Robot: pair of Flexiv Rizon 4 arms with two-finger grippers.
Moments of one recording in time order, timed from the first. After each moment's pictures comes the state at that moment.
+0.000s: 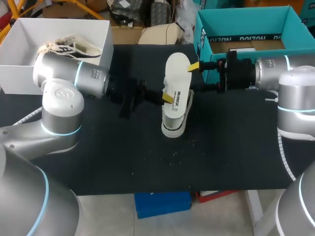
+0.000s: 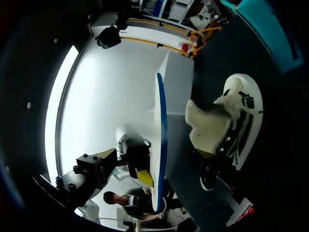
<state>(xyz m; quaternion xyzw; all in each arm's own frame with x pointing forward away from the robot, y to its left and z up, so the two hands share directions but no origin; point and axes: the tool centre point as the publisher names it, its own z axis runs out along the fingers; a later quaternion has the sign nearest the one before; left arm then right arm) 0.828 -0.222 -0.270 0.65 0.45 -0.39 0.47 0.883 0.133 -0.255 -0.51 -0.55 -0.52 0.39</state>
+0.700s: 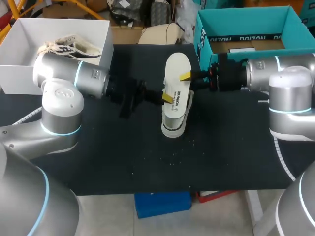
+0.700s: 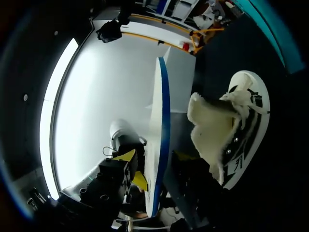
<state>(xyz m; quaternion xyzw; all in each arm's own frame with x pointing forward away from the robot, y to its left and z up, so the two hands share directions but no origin) 0.828 -0.222 -0.270 0.65 0.45 -0.39 0.47 0.877 0.155 -0.264 -0.50 -0.58 -0.52 0.38</state>
